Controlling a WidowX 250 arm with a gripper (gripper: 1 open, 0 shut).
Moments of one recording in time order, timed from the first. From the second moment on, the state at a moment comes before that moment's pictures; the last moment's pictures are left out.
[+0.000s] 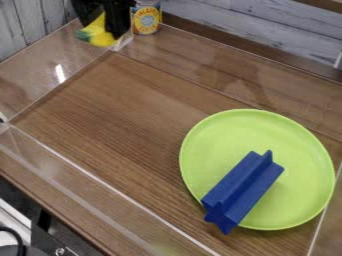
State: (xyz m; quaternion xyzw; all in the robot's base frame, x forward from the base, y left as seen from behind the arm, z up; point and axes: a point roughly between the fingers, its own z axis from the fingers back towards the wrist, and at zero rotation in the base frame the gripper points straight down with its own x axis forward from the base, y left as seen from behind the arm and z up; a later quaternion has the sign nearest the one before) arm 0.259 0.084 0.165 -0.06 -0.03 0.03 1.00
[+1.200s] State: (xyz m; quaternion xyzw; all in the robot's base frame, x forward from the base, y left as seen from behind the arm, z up) arm 0.217 -0.123 0.156 -0.06 -0.04 -0.03 1.00
